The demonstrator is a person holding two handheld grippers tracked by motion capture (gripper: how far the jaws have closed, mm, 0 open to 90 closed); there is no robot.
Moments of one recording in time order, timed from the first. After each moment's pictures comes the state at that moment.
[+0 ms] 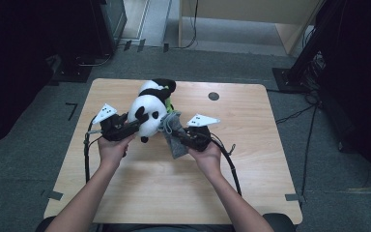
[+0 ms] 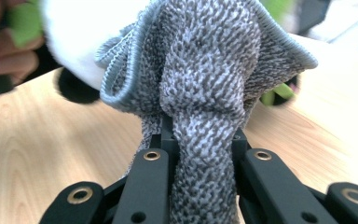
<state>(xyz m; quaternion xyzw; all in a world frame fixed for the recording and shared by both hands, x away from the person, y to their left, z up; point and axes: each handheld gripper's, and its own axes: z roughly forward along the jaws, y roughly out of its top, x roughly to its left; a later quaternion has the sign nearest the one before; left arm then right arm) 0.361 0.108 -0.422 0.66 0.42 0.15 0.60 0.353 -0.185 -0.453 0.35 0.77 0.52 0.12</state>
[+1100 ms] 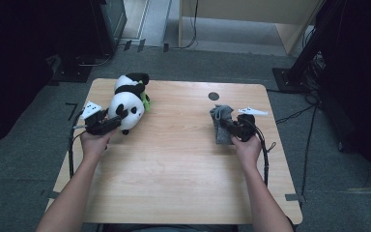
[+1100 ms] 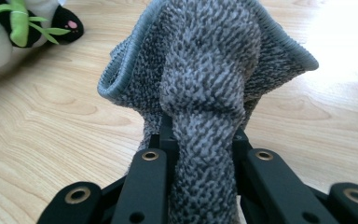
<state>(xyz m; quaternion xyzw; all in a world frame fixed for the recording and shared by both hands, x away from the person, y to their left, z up) 0.402 0.172 -0.463 0.67 0.46 0.21 0.55 0.391 -0.333 -0.479 0.53 0.70 0.45 0.15</state>
